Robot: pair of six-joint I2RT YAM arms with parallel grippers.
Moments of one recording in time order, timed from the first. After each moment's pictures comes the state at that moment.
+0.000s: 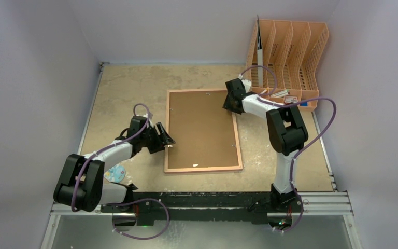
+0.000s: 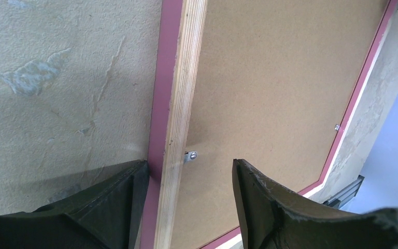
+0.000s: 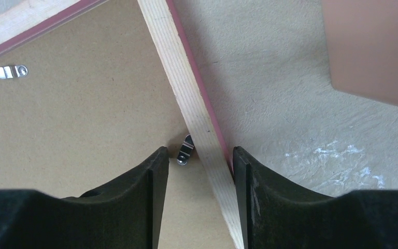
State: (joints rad) left arm -0.26 1.31 0.49 -0.04 0.33 -0.76; right arm 0.38 2.01 1.36 -0.30 0.29 0.66
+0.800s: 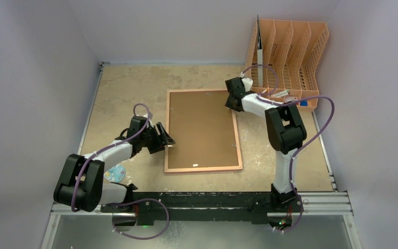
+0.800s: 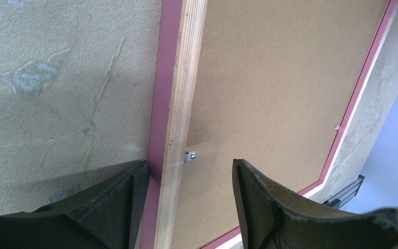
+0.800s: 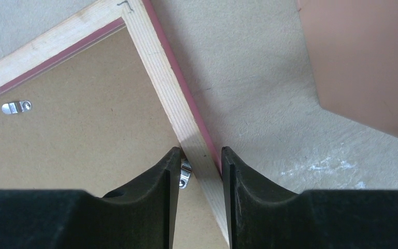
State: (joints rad) left arm -0.26 1.31 0.49 -0.04 0.33 -0.76; right arm 0.39 2.04 1.39 -0.29 0.37 0.71
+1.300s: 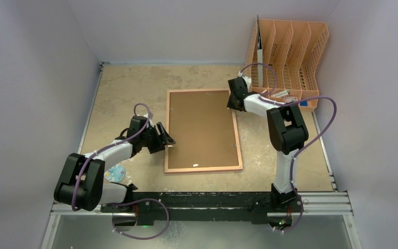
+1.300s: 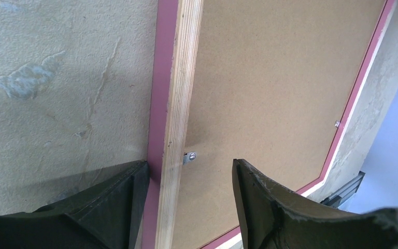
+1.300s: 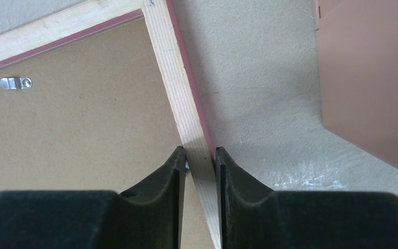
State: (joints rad) left arm -0.26 1.32 0.49 -0.03 0.35 -0.75; right arm 0.37 2.03 1.36 -0.23 0.27 0.57
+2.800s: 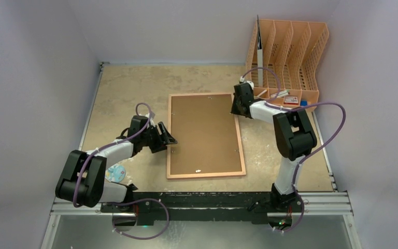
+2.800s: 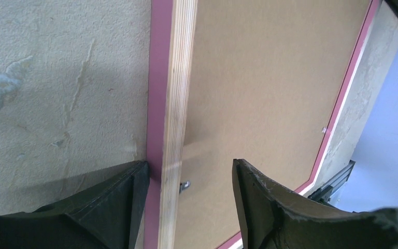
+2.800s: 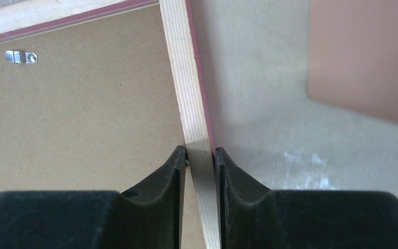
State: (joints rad) left arm -0.26 1.35 0.49 0.02 0.40 -0.75; right arm 0.35 1.93 1.20 -0.13 0.17 0.45
